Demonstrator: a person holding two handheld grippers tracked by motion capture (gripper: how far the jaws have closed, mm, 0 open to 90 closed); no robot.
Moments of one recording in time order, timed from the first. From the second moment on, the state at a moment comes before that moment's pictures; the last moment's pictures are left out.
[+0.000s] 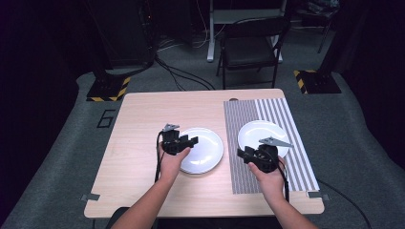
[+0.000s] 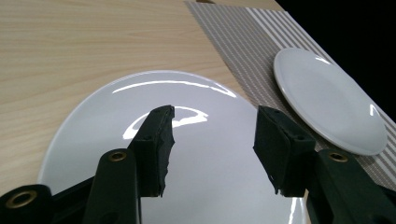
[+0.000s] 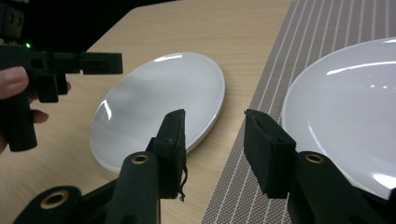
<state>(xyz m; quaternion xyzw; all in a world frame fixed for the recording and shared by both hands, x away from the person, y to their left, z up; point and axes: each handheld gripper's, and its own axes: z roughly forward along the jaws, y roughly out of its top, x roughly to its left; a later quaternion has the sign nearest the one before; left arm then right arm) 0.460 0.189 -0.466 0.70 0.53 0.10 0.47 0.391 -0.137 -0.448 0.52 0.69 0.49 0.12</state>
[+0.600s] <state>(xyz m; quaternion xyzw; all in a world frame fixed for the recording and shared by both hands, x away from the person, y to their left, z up) 0.447 0.240 -0.487 0.69 0.56 0.12 0.44 0.388 -0.116 -0.489 0.45 0.77 0.45 0.09</state>
